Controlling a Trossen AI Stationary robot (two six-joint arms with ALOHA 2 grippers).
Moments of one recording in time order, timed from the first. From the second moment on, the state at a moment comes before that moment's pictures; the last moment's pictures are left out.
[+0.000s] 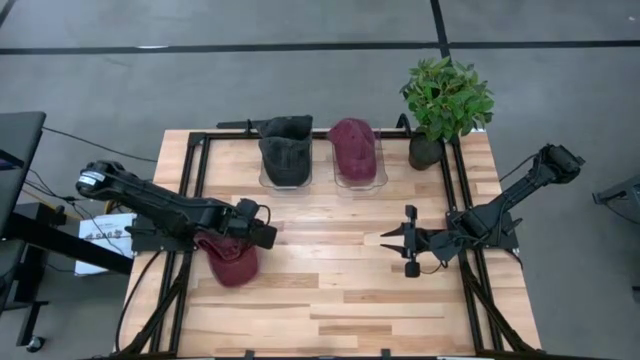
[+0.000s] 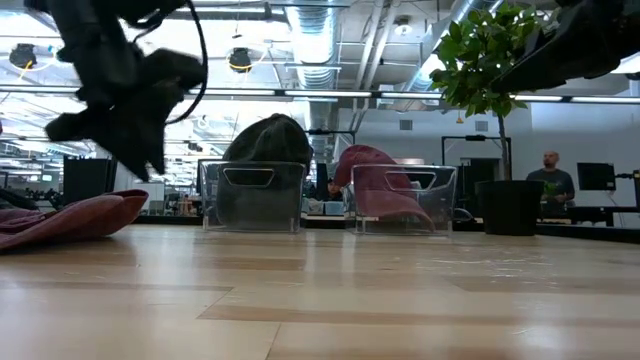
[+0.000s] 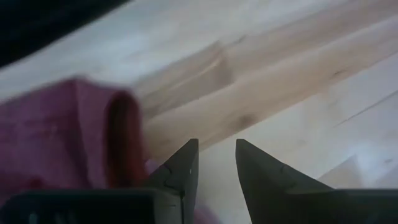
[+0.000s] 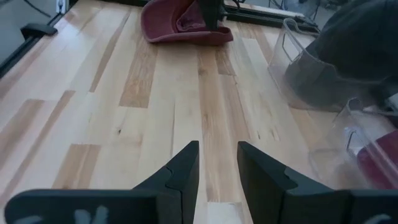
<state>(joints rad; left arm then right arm) -0.28 1.25 0.71 -0.63 -0.29 -1.37 0.59 0.97 0.47 -0.07 0.60 0.14</state>
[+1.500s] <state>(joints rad) -0.17 1.24 0.74 -0.86 -0.18 -1.55 0.72 0.97 0.47 -0.10 0.60 0.18</state>
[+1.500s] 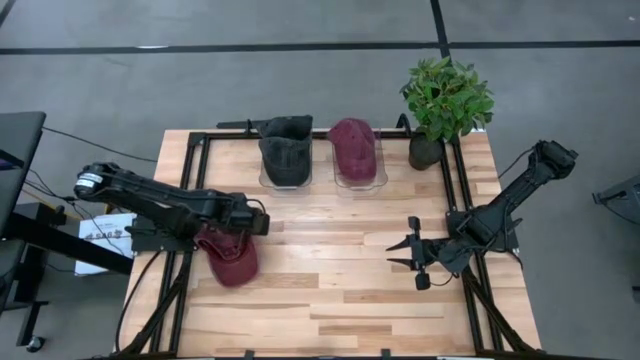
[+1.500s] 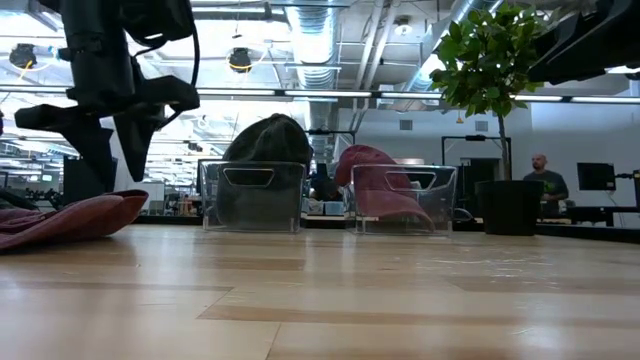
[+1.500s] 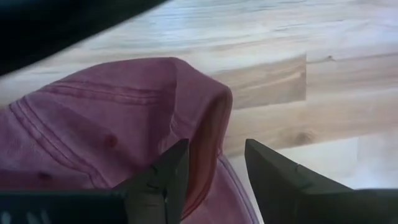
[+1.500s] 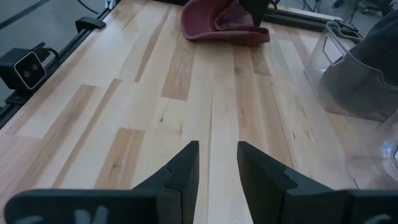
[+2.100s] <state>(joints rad) -0.13 1.45 0.74 -0.69 -0.18 -1.50 0.72 0.97 0.47 -0.10 0.60 0.18</state>
